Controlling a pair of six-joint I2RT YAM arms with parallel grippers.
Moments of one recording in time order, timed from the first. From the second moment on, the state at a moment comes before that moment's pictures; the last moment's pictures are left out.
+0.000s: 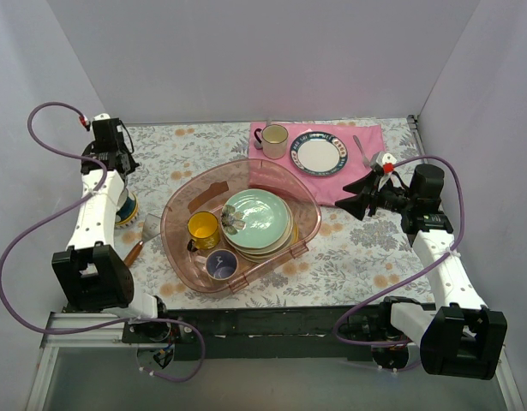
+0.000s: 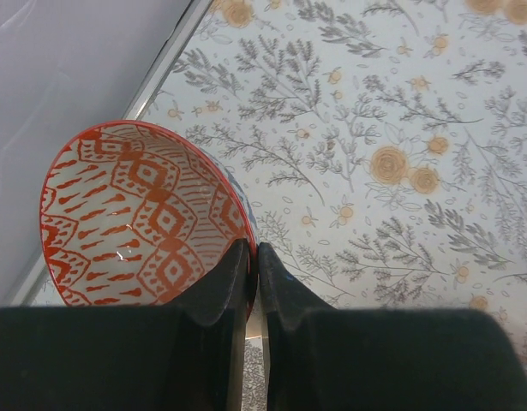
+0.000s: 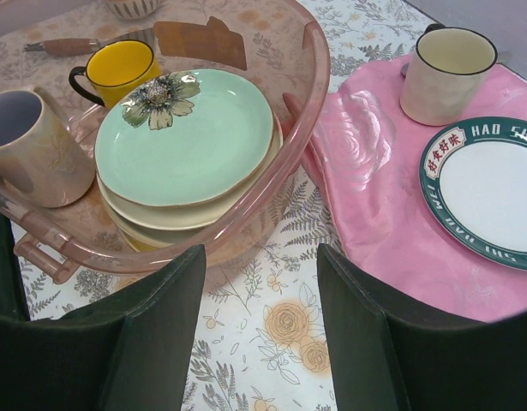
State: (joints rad) left arm 0.17 1.48 1.36 -0.61 -0.32 -0.28; right arm -0.05 1.04 0.73 -0.06 -1.13 -0.27
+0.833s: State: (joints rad) left arm -0.38 1.32 1.43 -0.66 -0.30 -0.37; right arm -0.08 1.04 0.73 -0.06 -1.14 -0.30
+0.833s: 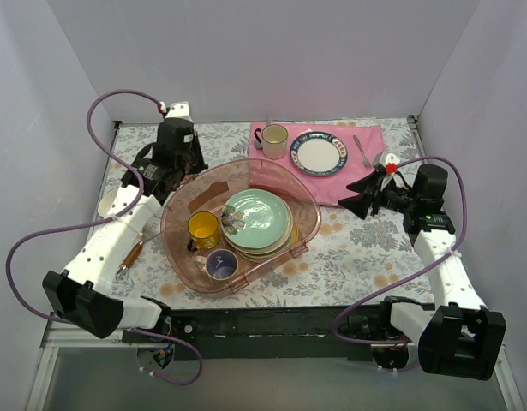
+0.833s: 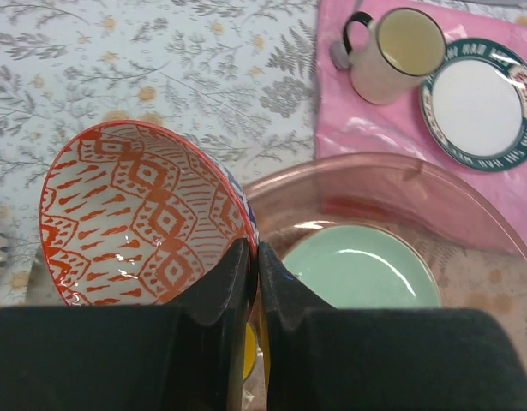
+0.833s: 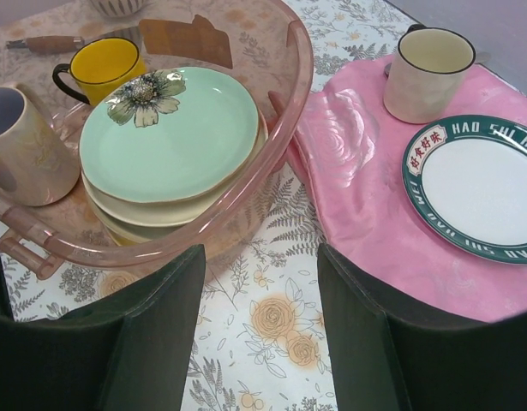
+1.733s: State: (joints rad) left arm -0.94 1.53 1.41 -0.70 -0.42 -0.52; right arm -0.12 1.05 0.73 -0.06 -1.14 -0.32
